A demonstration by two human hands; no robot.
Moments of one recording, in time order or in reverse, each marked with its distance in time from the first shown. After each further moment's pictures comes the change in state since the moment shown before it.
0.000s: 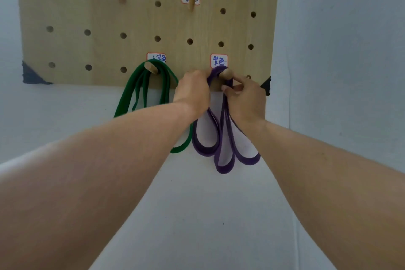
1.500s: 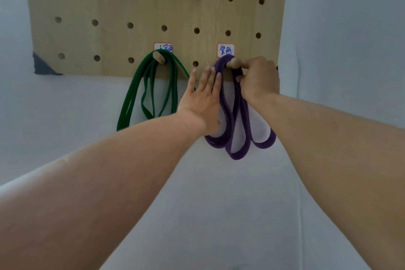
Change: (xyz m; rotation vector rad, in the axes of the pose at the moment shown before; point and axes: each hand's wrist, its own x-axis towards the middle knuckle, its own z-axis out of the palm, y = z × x) left_hand -0.046 -0.006 0.007 0.850 -0.280 0.253; right_hand 0.019 -0.017 -0.014 -0.419 -0.076 -0.024
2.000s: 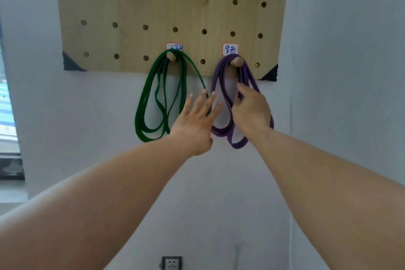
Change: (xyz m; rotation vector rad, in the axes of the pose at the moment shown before) left_hand -0.075 -0.001 0.017 -0.133 -0.118 0.093; right_hand -0.083 0.001 0.010 0.104 -0.133 0.081
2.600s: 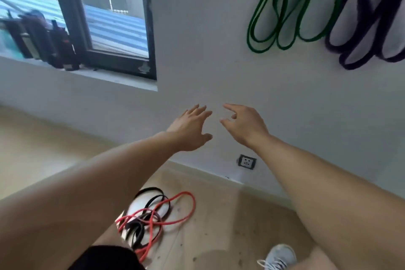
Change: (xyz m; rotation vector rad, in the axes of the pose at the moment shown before) left_hand -0.332 -0.074 0.081 -0.492 -0.404 -0.391; right_hand -0.273 -0.097 0.129 0.074 -0.775 -0.144
